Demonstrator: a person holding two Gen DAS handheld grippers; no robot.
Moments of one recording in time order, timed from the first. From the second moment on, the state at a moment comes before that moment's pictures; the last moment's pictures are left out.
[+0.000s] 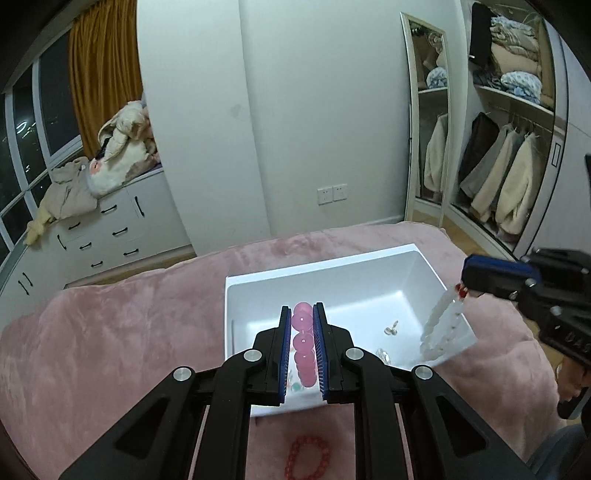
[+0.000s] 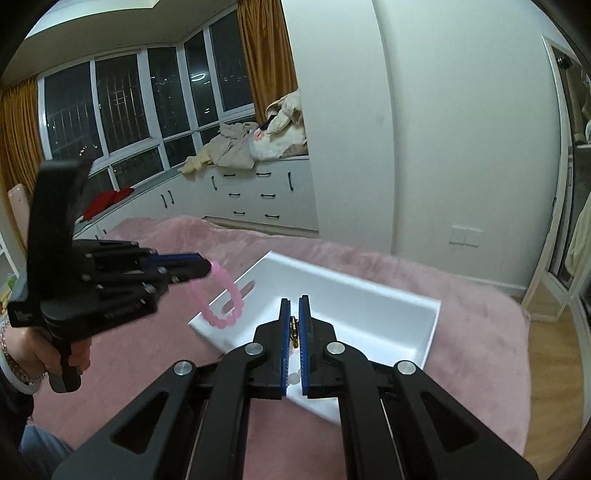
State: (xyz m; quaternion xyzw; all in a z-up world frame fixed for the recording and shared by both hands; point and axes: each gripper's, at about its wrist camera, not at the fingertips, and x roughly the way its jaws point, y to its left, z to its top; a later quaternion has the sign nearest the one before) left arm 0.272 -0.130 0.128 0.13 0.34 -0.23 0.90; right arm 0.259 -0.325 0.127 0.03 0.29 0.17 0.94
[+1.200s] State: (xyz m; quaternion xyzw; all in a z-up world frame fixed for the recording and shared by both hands) left arm 0.364 -0.179 0.003 0.21 0.45 -0.17 0.85; right arm 0.379 -0.320 0.004 0.00 0.49 0.08 0.87
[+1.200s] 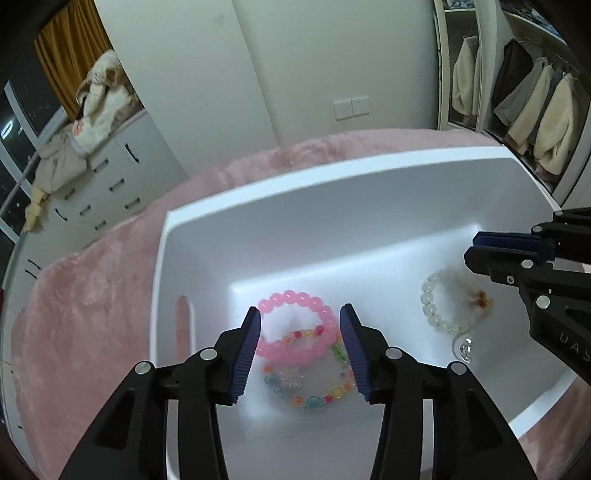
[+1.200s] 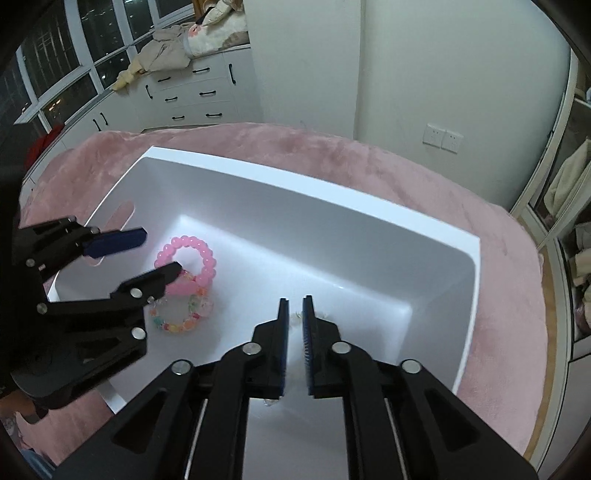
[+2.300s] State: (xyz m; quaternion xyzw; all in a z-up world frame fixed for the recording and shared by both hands) left arm 0.153 -0.008 0.039 0.11 0.36 -0.15 0.91; right arm 0.220 -0.186 0.082 -0.04 0.33 0.24 0.91
